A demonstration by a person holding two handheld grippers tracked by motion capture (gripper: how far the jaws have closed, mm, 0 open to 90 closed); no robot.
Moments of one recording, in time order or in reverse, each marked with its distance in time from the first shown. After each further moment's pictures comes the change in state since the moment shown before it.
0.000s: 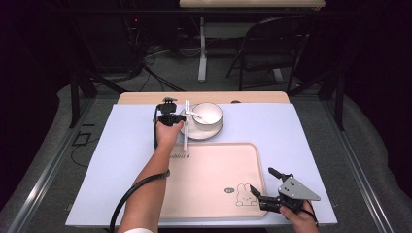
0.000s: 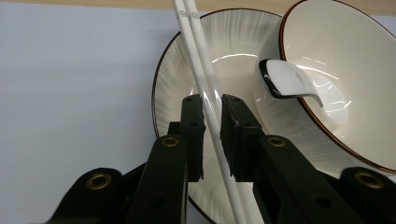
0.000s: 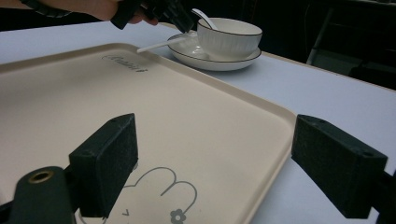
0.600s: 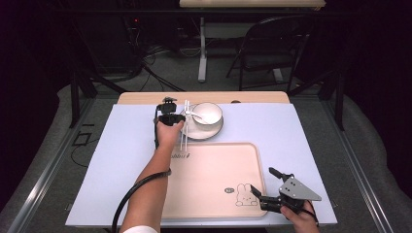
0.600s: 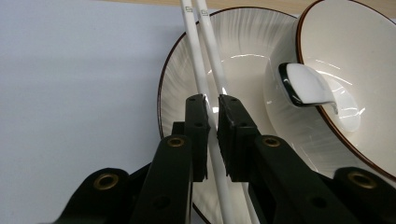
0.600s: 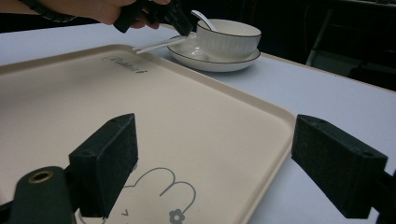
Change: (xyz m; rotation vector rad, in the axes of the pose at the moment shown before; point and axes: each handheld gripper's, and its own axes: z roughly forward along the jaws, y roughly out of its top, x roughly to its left) left arm 0.004 0.002 0.005 0.010 0.021 -0.027; right arm -0.001 0.000 -0.001 -0.004 -0.001 -0.002
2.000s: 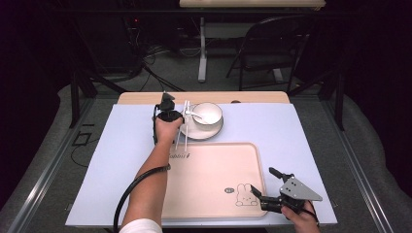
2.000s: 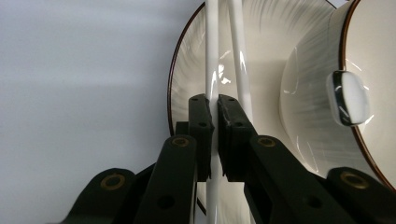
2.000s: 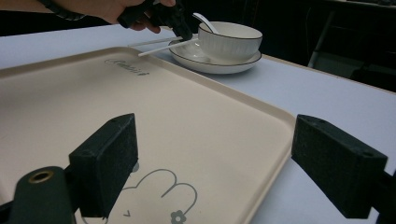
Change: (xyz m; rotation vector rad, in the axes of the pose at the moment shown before) left arm 0.008 0.014 0.006 0.157 -0.022 -0.152; right arm -0.001 0.000 -0.001 -0.009 0.008 0.000
